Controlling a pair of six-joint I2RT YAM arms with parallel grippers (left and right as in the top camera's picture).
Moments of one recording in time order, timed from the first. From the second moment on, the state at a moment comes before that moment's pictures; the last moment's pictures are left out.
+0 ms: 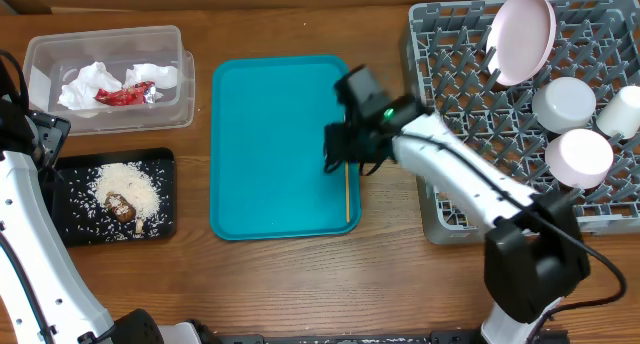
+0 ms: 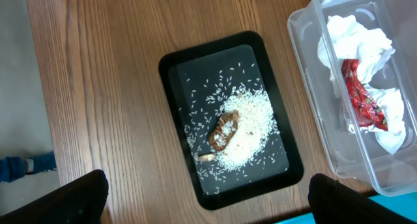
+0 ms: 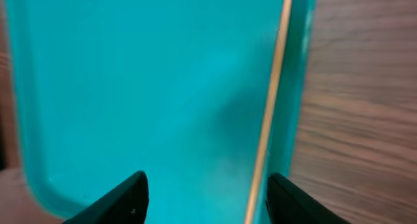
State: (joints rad) left arm 0.46 1.54 1.87 -1.54 -0.36 -0.87; right arm 0.59 1.88 1.43 -0.77 -0.14 0.54
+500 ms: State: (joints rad) left arm 0.46 1.54 1.87 -1.54 -0.36 -0.87; right arm 0.67 1.94 1.33 -0.66 0.01 0.68
